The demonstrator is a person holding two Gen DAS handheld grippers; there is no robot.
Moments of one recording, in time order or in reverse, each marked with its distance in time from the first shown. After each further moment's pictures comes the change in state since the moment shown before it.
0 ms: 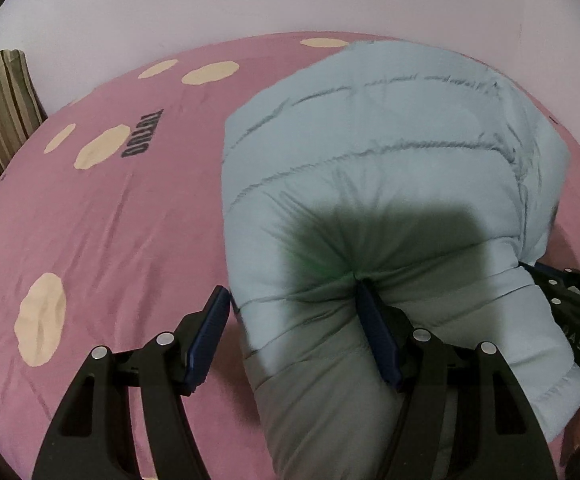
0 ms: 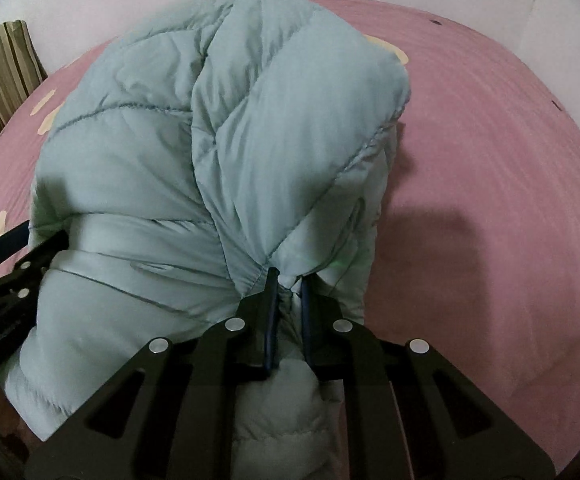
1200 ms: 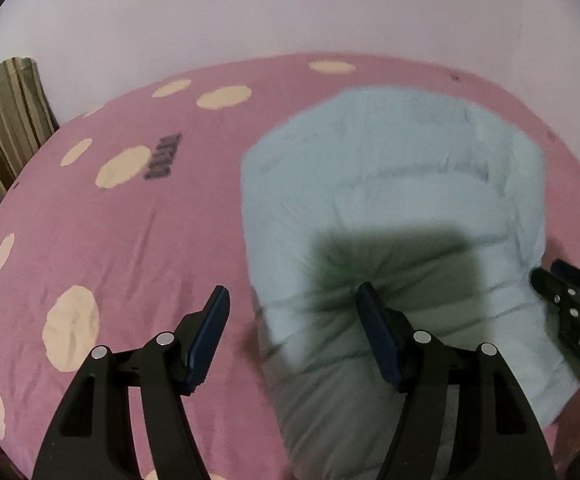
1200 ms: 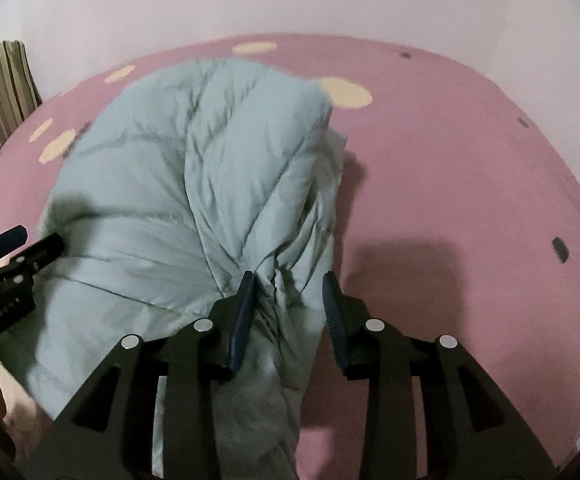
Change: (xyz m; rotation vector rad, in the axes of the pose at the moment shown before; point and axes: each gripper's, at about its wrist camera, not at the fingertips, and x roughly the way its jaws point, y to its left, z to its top) left arm -0.043 0.009 0.015 -0.022 -0.065 0.019; right arm -0.068 -0.006 -0.027 0.027 -0.138 -0.056
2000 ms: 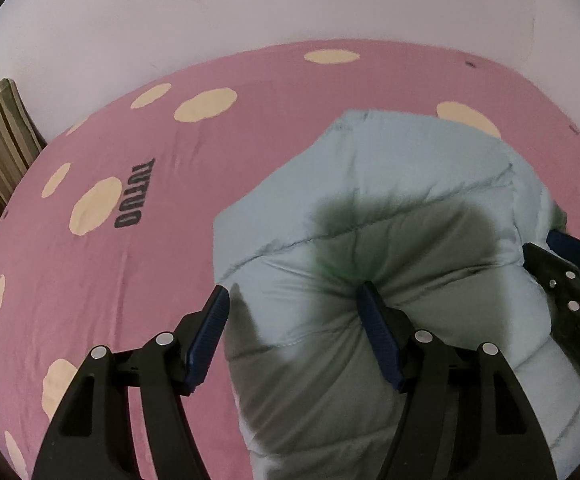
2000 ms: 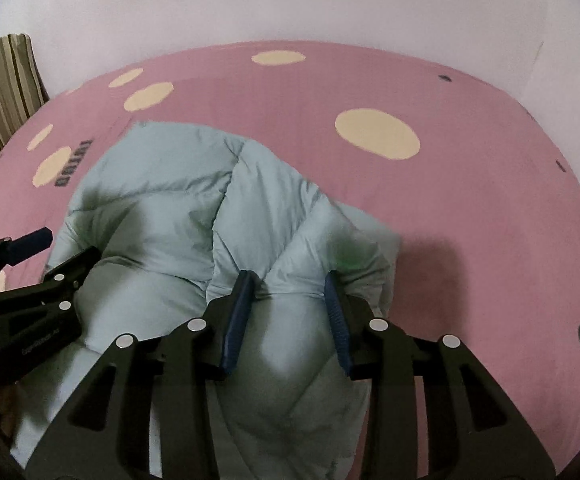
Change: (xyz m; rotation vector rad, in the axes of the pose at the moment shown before) left arm 0.074 -0.014 0.056 0.069 0.083 0.038; right arm 0.070 0.019 0.076 -0.067 0.037 0.039
